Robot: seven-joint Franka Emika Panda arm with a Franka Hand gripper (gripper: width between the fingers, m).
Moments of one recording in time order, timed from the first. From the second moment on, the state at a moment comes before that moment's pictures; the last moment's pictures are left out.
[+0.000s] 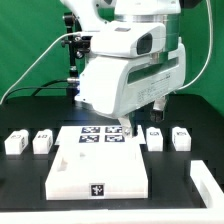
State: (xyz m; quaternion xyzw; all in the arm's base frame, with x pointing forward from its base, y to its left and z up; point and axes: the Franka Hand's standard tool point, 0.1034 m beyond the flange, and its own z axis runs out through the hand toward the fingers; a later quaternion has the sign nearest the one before) arm 0.566 0.055 0.113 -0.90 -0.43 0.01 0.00
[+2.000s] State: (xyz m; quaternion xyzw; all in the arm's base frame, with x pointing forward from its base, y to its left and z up) arm 0.421 -0.008 0.025 -0.69 -0.72 0.02 0.03
